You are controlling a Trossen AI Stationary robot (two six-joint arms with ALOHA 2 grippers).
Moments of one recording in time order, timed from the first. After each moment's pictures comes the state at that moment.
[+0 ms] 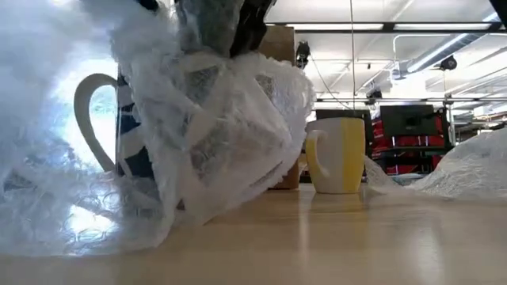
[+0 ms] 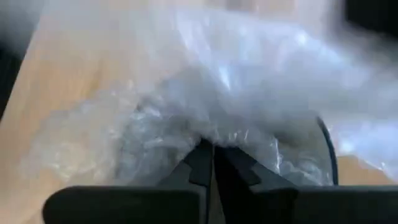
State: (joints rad) left arm -0.63 1.35 0.97 -0.33 -0.48 -0.47; right arm 0.35 2.34 1.97 -0.75 0.05 0.11
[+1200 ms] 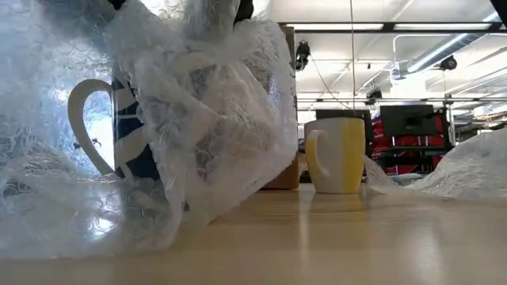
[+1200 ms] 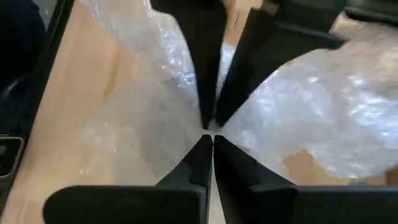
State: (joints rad) left arm -0.61 1.53 0.91 -0.11 -0.49 -0.46; right arm 0.34 2.31 2.19 -0.98 0.07 0.04
